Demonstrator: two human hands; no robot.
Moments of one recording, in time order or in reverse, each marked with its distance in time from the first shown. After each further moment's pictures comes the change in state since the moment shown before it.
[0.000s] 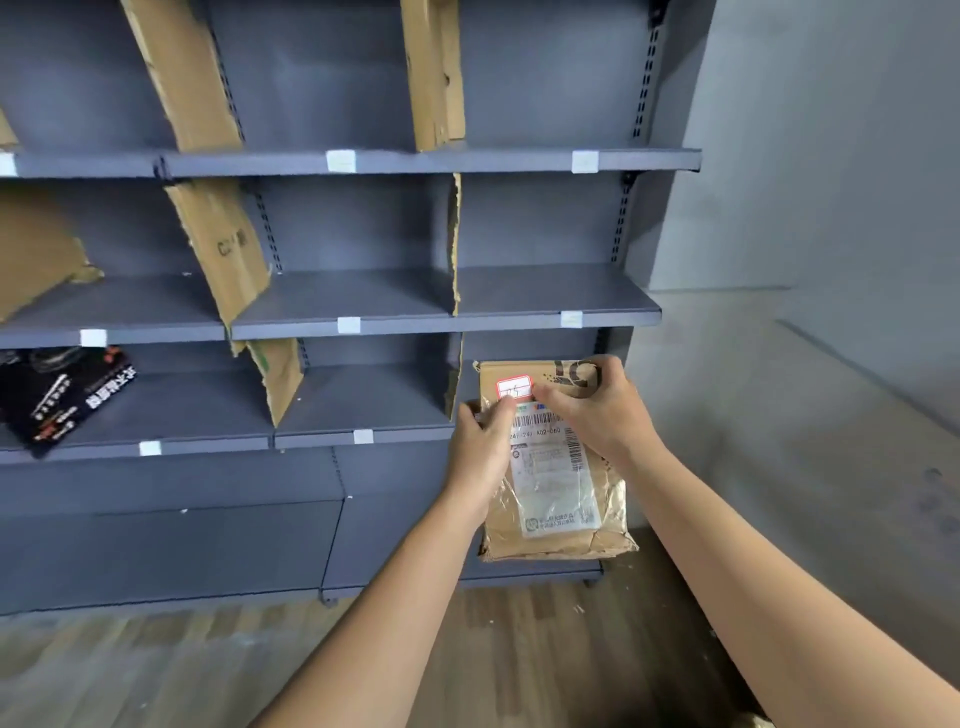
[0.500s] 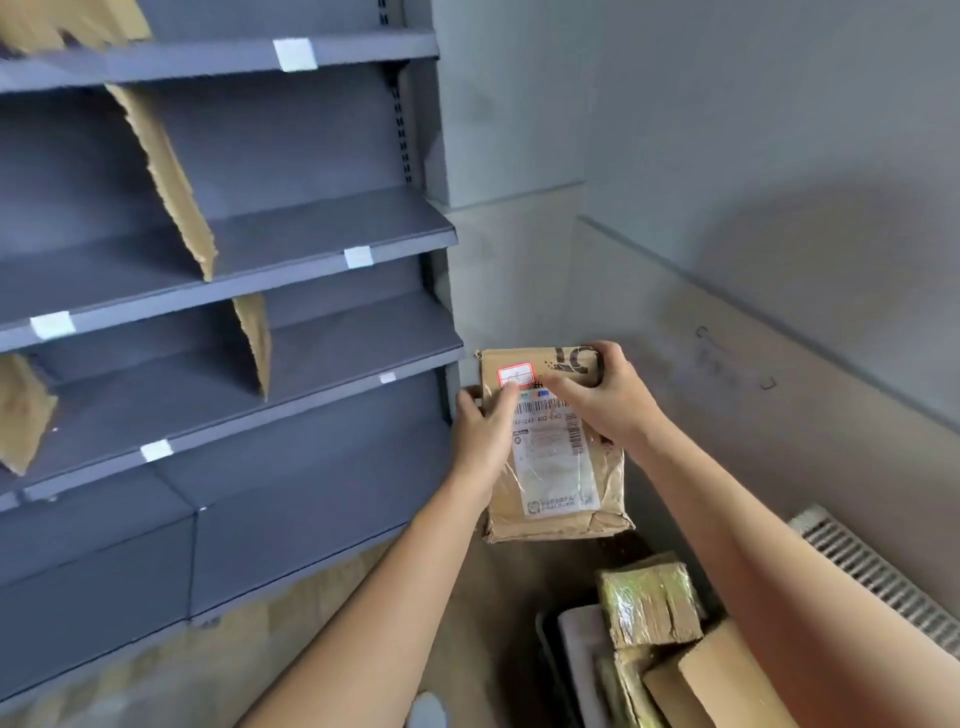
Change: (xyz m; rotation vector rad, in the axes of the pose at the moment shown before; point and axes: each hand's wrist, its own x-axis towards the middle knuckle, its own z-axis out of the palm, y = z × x) left_hand -0.034 -0.064 0.226 0.087 -0.329 -0.079; right_hand -0.027 0.178 -0.177 0.018 0.168 0.253
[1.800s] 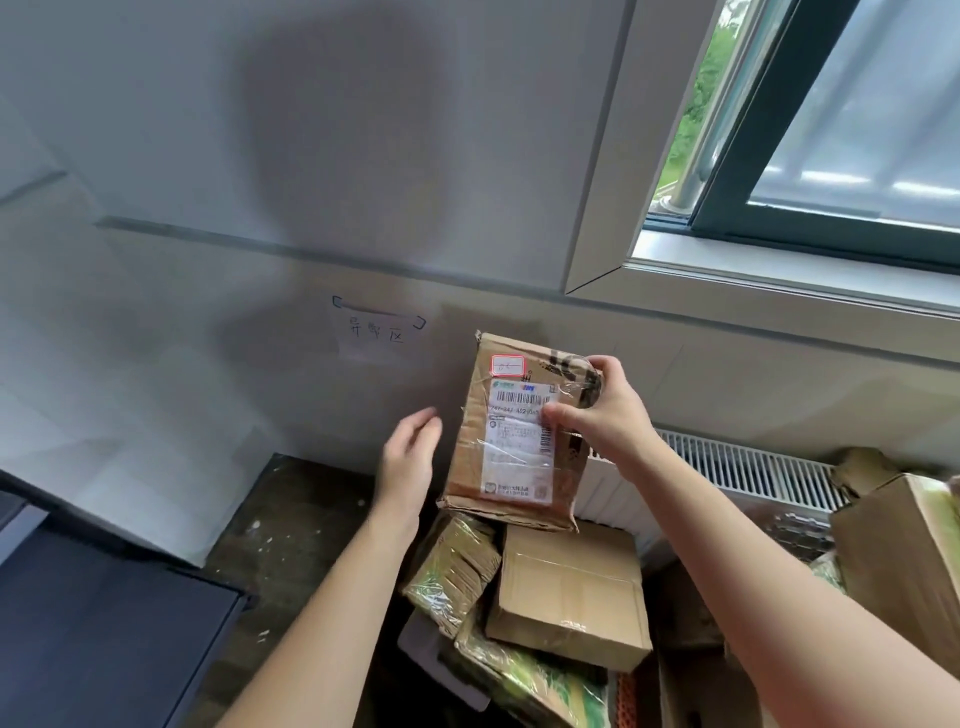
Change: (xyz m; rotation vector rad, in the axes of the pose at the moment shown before) left_hand 0.025 -0.071 0.263 0.096 -0.793 -0.050; right_hand -0.081 0.198 -0.210 0.063 0.770 0.521
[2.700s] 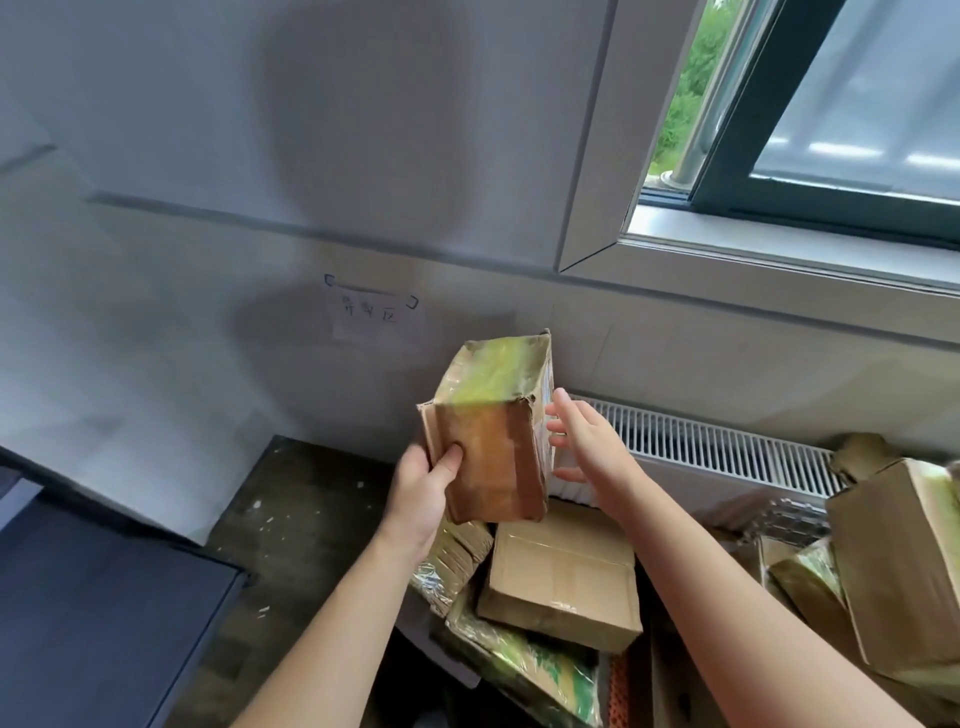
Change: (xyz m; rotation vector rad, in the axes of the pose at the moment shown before) left_hand -0.029 -0.043 0.019 -0.167 -0.097 -0.058; right_hand -0.034 0.031 0.011 0.266 -0.202 0.311
